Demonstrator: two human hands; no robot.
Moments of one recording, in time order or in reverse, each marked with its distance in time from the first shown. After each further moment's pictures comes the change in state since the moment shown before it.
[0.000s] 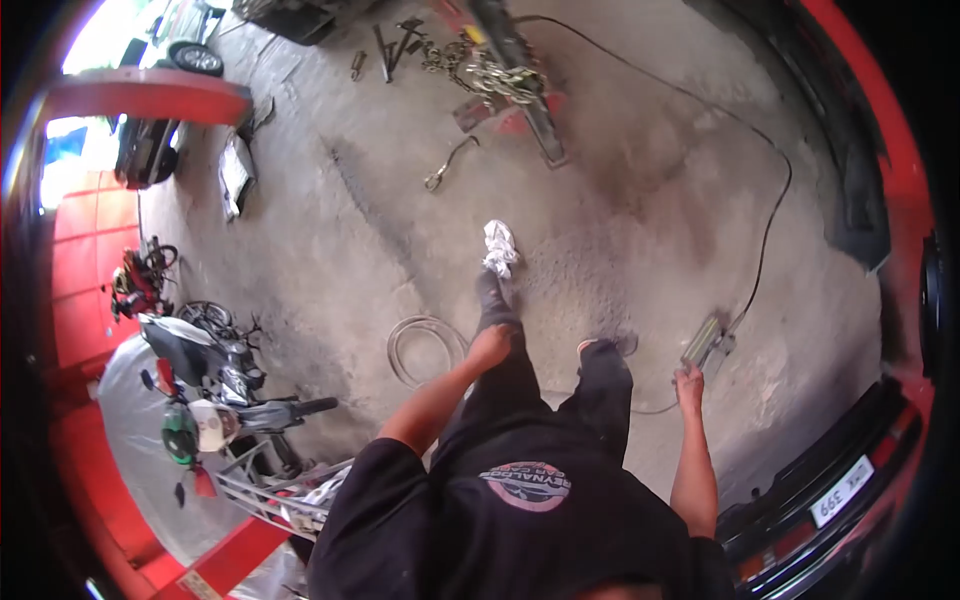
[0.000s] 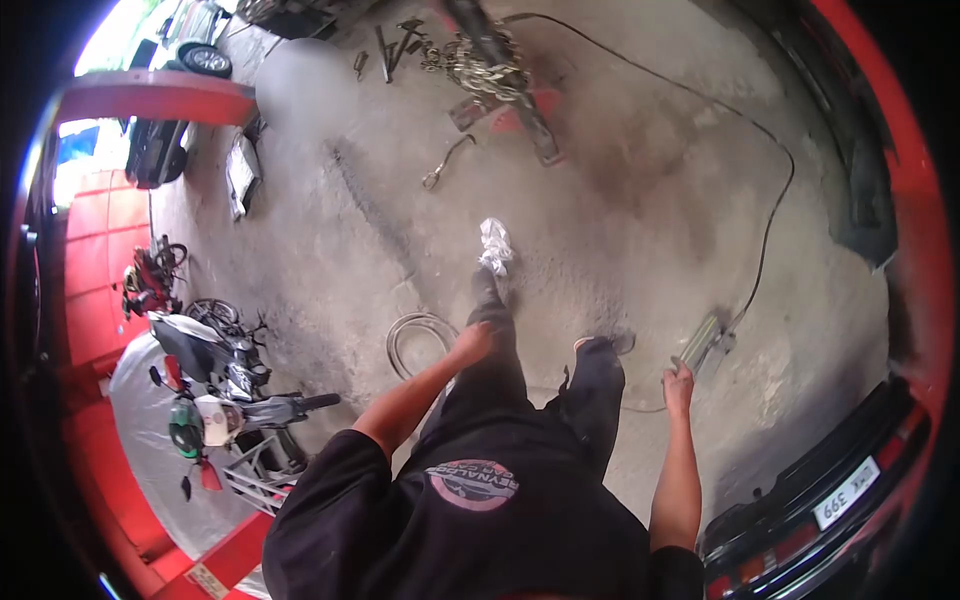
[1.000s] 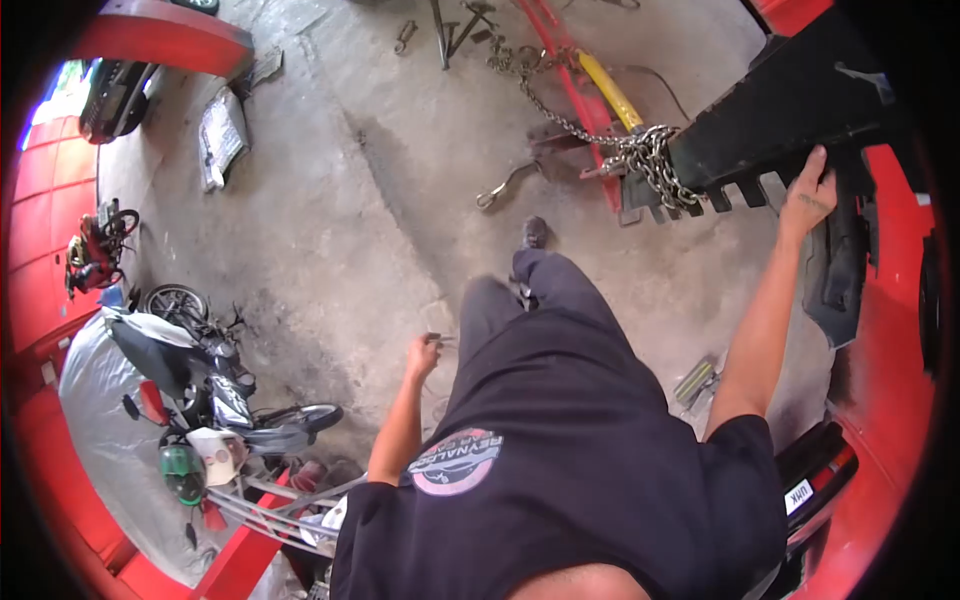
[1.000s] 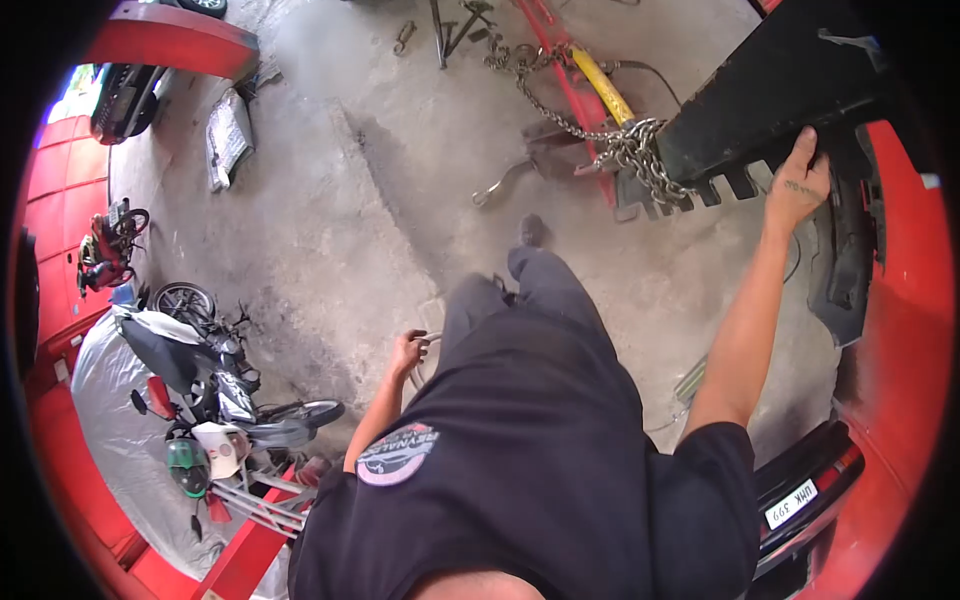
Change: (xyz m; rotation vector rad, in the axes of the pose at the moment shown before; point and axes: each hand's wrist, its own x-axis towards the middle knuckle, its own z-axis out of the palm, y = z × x) left_hand -0.016 -0.309 -0.308 -0.813 0.201 -0.554; right_hand 0.193 -0.832 0.059 0.165 0.883 -0.797
